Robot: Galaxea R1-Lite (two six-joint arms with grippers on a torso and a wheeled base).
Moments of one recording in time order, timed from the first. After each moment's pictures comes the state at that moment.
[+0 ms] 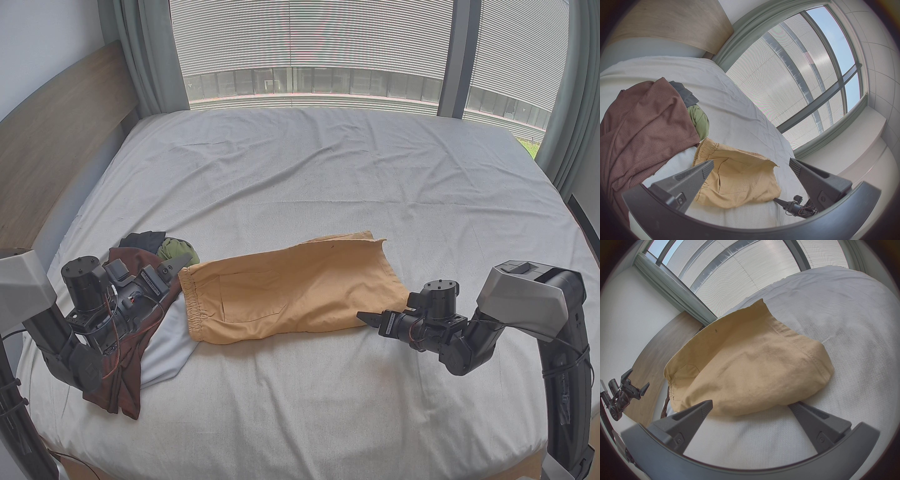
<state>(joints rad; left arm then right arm) -0.10 2.04 -0.51 -1.41 -0.28 -0.76 0.33 2.51 -1.00 -1.05 0.20 0.48</state>
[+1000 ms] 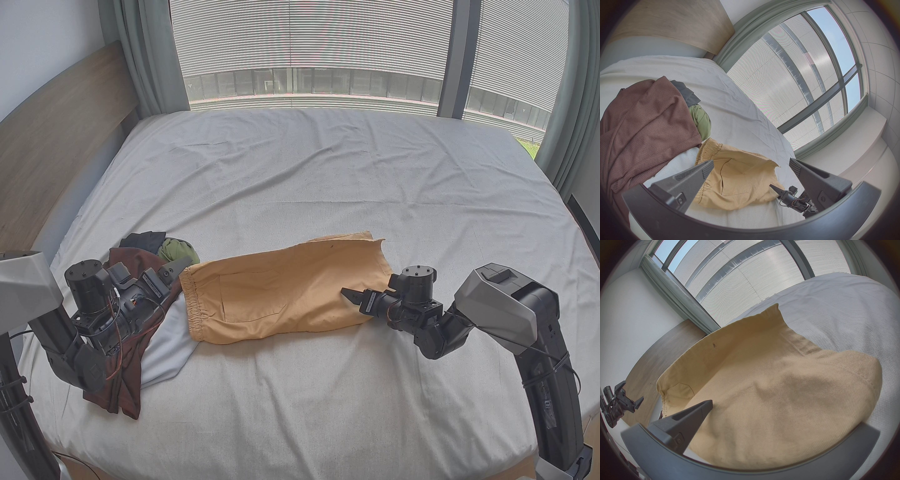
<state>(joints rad) -0.09 2.09 -0.52 -1.44 -0.28 -0.76 0.35 2.66 -1.37 -0.95 0.15 0.50</state>
